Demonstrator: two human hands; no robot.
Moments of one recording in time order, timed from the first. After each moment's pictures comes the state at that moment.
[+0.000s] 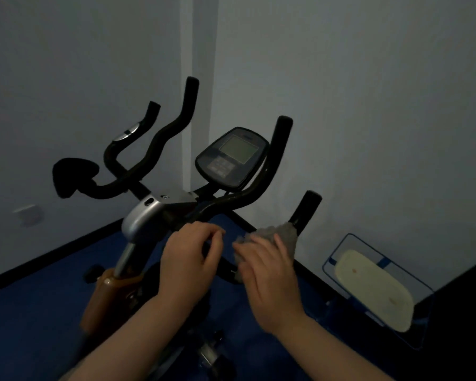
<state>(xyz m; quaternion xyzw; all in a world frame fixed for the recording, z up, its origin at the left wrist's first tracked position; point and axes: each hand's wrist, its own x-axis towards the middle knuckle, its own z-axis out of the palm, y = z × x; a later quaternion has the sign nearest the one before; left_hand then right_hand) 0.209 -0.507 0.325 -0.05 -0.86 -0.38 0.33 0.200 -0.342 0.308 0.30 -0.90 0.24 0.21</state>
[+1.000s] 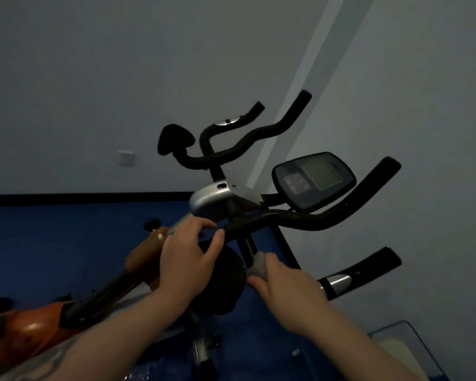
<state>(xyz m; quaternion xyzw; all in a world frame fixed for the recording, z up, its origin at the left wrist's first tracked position) 0.234 -0.537 0.283 0.22 -0.80 -0.39 0.39 0.162 -0.371 0.343 0.37 -0.92 0.01 -0.13</state>
